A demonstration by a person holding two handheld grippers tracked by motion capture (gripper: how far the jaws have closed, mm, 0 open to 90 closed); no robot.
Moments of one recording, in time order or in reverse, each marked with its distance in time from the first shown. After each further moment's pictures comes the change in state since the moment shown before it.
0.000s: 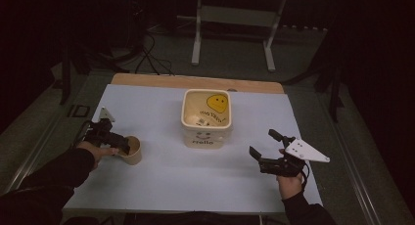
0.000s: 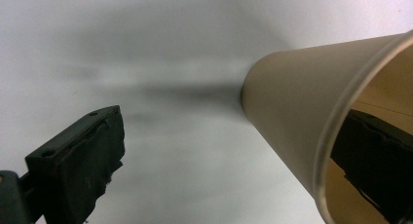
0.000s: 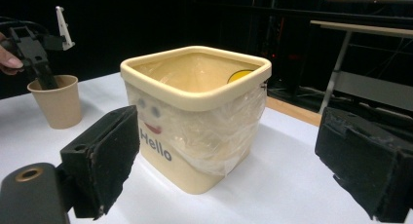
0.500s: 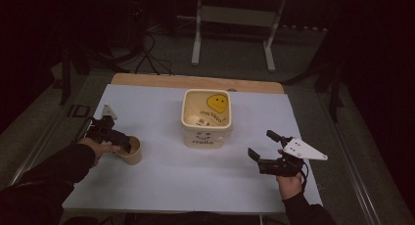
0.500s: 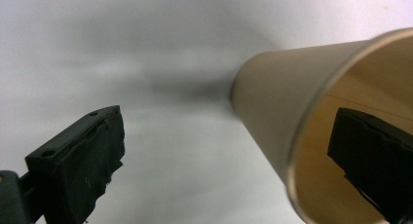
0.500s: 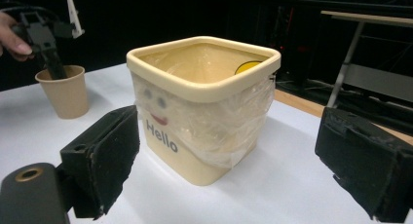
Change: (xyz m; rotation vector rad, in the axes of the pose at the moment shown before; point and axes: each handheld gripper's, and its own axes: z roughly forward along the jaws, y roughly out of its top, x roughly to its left) left arm -0.007 0.007 -0.007 0.037 0.006 0.039; right arm 0.000 0.000 0.003 0.039 0.029 -0.006
